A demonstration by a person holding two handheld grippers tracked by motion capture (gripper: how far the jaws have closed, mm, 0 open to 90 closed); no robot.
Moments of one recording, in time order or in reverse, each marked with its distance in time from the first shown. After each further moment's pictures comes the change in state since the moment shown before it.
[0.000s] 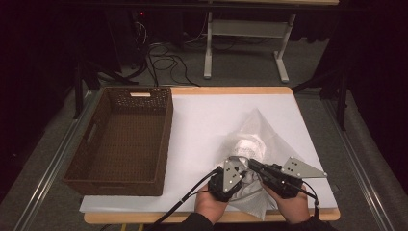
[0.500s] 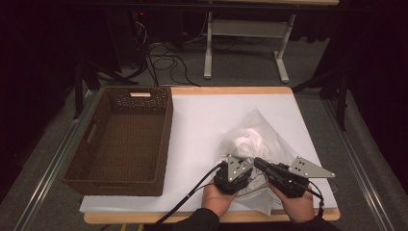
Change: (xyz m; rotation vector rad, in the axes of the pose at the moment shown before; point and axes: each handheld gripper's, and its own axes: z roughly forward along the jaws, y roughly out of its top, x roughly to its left) left arm 0.009 -0.011 0.028 0.027 -0.022 -0.093; right arm -0.009 -0.001 -0.011 -0.015 -0.023 0.021
